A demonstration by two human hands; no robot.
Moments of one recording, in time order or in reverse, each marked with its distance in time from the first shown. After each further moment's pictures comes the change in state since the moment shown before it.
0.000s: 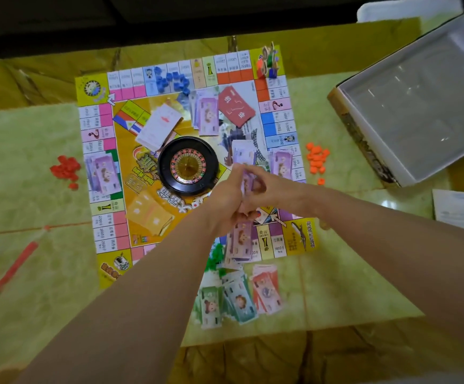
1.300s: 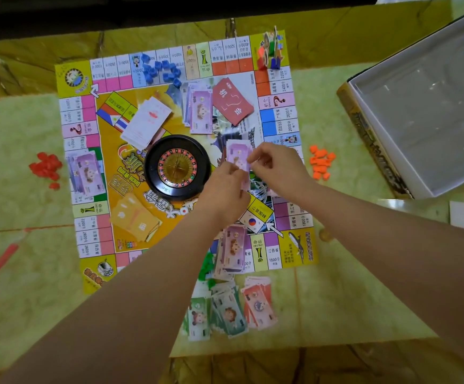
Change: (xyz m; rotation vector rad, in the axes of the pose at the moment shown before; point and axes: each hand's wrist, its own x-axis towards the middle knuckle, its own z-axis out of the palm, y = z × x) left_hand 0.057 -0.003 -0.010 1.336 0.257 0.564; right_hand 0.049 0.012 -0.043 -0.466 0.628 -0.196
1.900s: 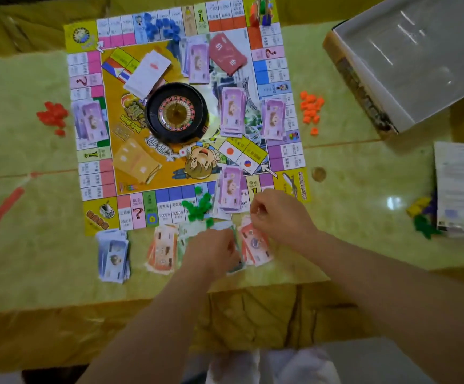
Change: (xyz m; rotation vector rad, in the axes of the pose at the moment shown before) left_hand -0.182 -0.013 0.106 0.142 -0.234 -0.152; right_hand -0.178 0.045 0.067 -0.370 -0.159 -0.060
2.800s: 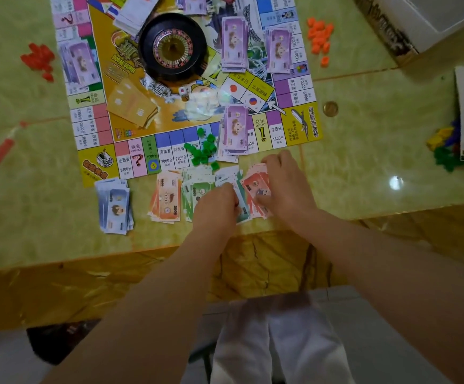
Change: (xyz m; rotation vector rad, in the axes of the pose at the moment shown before) left_hand -0.016 -0.011 0.051 -0.111 0.172 -0.083; right_hand -0.042 -0.005 0.079 -0.126 0.219 0.118
